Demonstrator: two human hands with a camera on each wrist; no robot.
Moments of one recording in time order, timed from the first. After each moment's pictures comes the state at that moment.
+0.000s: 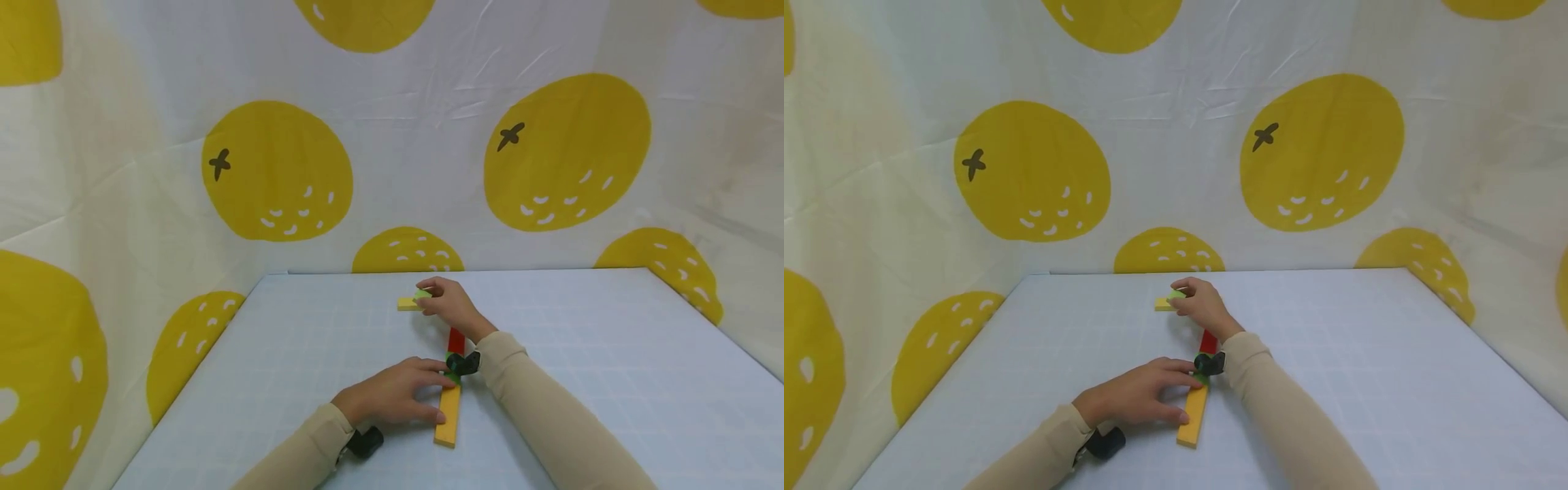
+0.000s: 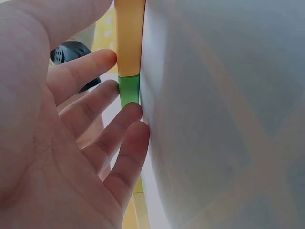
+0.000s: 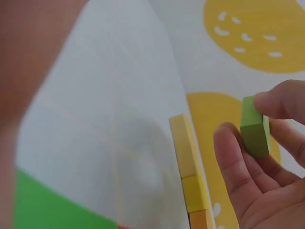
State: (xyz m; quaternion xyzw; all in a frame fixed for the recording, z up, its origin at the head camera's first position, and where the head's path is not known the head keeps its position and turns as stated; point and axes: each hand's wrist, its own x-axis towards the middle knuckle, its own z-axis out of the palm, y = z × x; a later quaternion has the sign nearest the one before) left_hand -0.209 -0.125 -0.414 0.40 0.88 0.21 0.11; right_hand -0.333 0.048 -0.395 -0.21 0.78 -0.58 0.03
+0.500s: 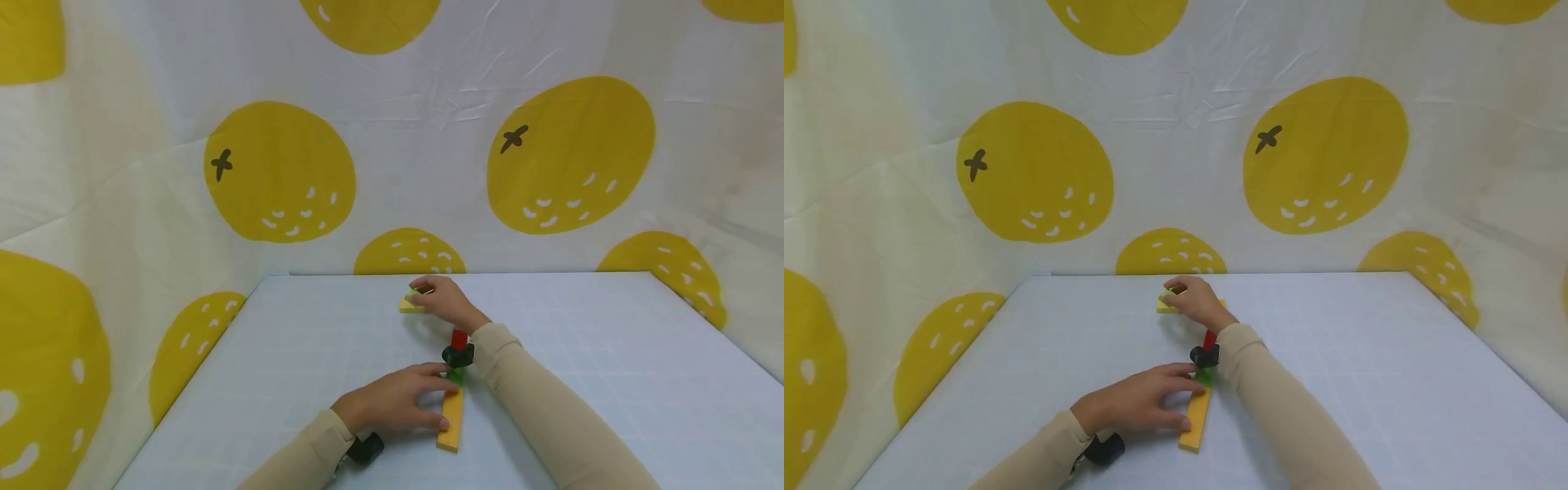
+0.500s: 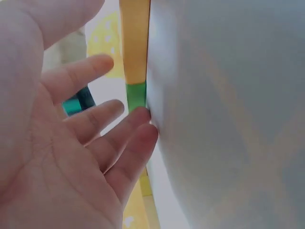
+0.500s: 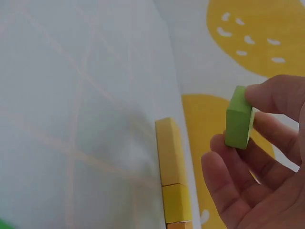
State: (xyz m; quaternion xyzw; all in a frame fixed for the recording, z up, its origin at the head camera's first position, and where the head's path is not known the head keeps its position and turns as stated) left_hand -0.203 -0.124 -0.412 0.40 0.88 0.22 0.11; right_hand -0.341 0.037 -0.378 -0.23 0.84 -0.49 0.03
